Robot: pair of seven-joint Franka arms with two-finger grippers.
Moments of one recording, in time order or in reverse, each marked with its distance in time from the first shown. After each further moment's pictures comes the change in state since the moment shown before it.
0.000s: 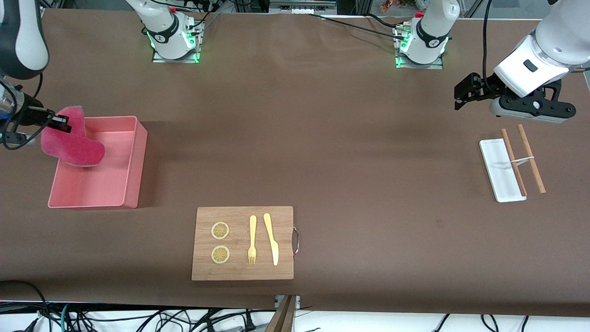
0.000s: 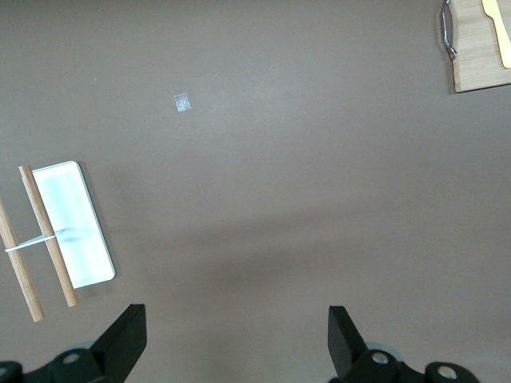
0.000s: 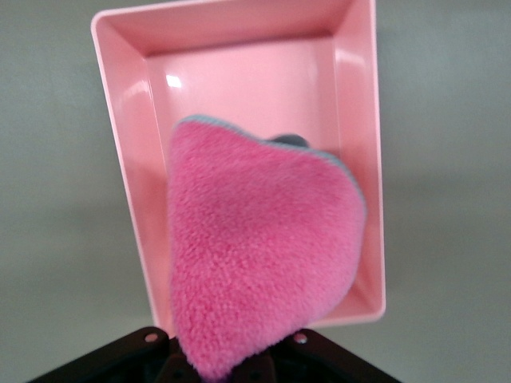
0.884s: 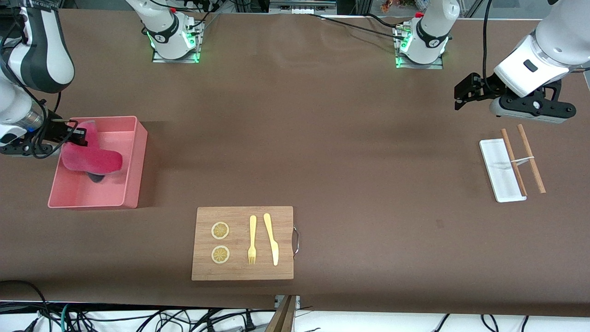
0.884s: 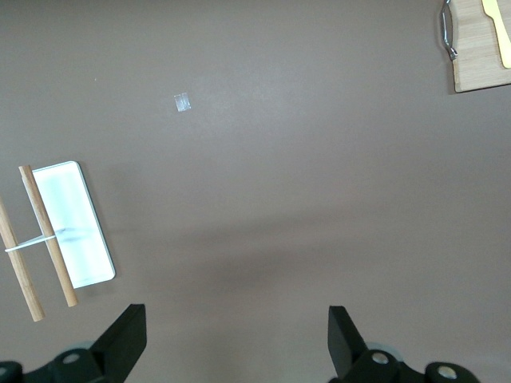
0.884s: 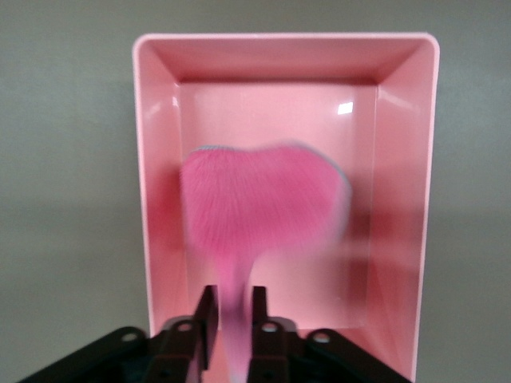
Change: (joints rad) left arm 0.000 0.000 0.000 0.000 0.000 0.000 0.000; right arm 0.002 0.041 0.052 -0.027 -0.001 0.120 -0.029
